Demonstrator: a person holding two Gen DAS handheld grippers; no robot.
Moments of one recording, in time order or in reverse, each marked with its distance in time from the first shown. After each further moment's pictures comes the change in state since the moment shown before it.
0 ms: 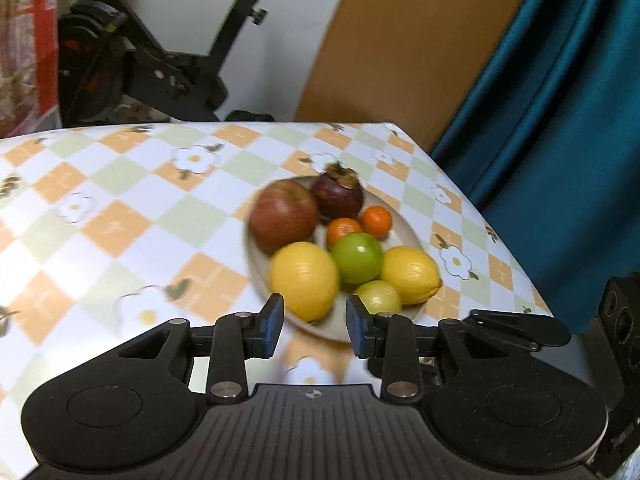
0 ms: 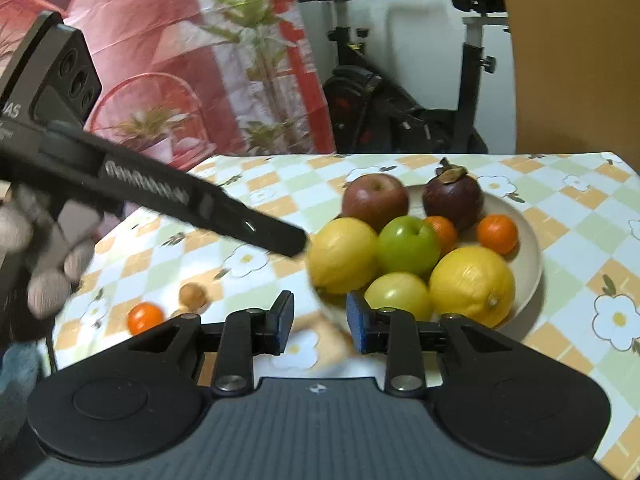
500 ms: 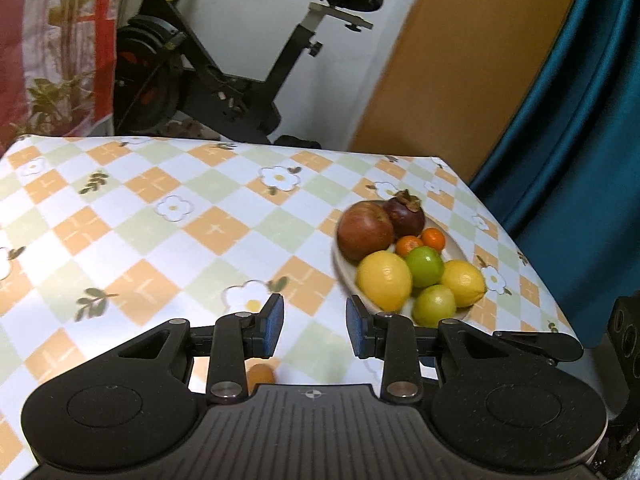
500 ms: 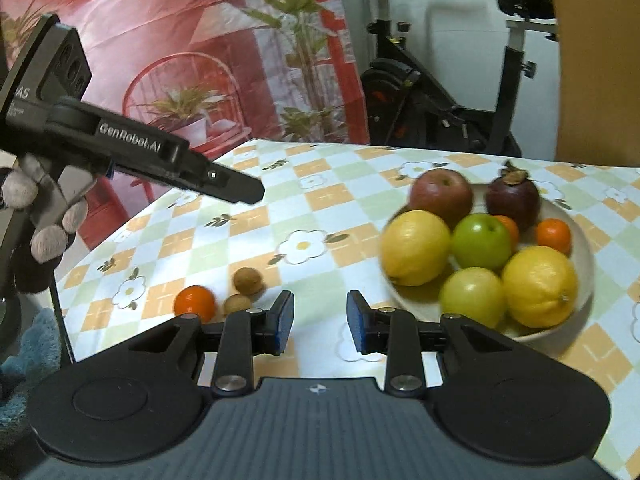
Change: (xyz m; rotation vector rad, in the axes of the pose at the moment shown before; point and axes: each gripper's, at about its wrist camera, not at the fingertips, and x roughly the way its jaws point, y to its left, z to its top) left arm -0.058 0.050 -0.014 -0.057 -0.076 0.099; right arm 0.011 0.045 -0.003 -0.071 0.033 0.066
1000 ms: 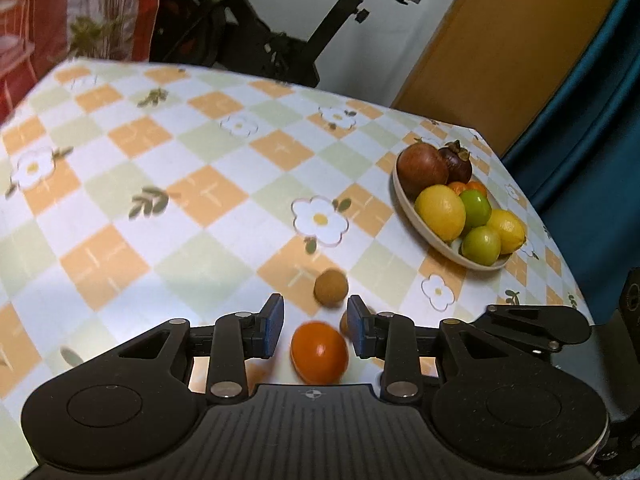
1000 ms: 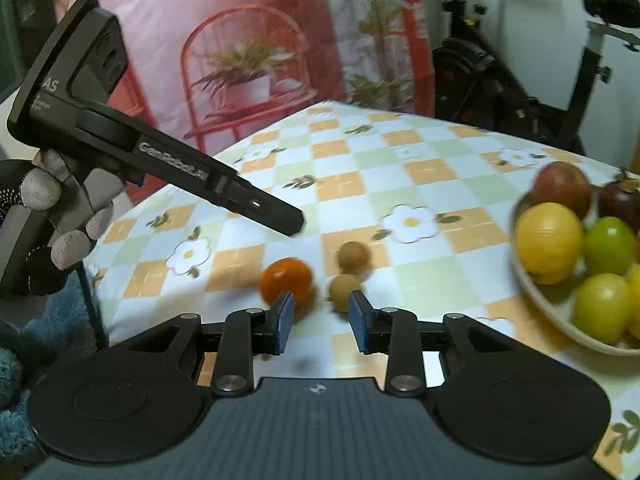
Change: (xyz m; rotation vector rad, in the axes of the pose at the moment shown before) left arm -0.007 0.050 -0.053 -0.112 0.090 0.019; right arm 0.045 0.071 -0.008 -0.126 0.101 0.118
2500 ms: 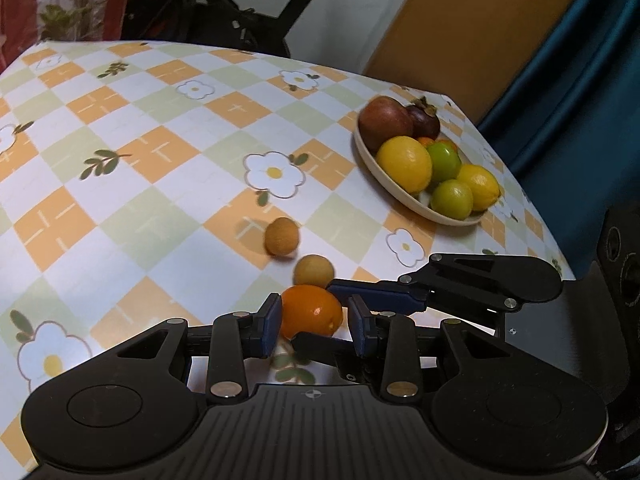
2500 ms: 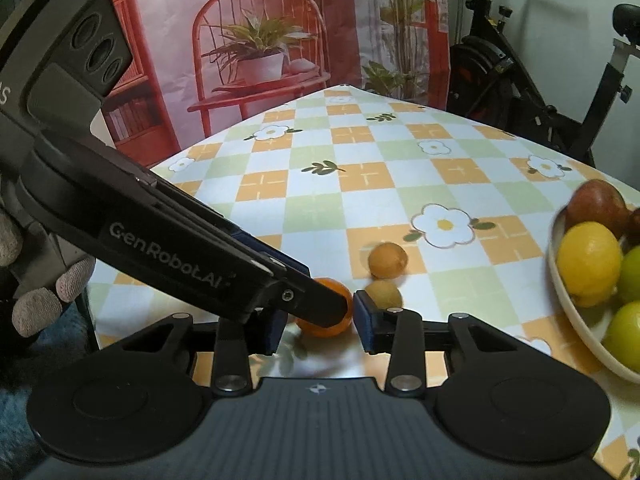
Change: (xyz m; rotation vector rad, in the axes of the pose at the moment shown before) left arm 0.015 -0.027 -0.028 0.065 0.052 -0.052; right arm 0.026 0.021 0.002 -0.070 0.041 -0.037
